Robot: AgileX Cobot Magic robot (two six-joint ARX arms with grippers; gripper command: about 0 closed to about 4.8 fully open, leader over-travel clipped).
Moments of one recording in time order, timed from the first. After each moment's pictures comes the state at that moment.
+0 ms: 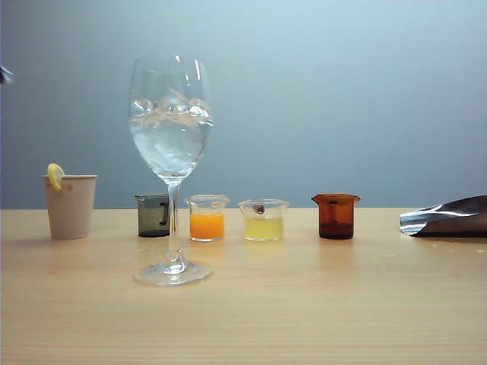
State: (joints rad) left arm -0.31 0.45 0.40 -0.18 0.02 -0.12; right arm 0.99 0.90 1.02 -0.72 0.07 0.13
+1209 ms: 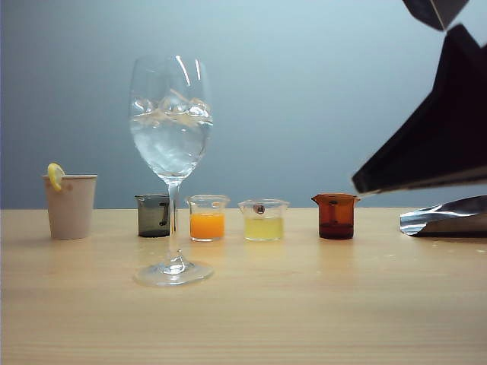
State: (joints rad) left arm -0.31 0.00 0.00 -0.13 -0.07 -0.16; right arm 0.99 0.63 0.23 -0.05 0.01 0.19
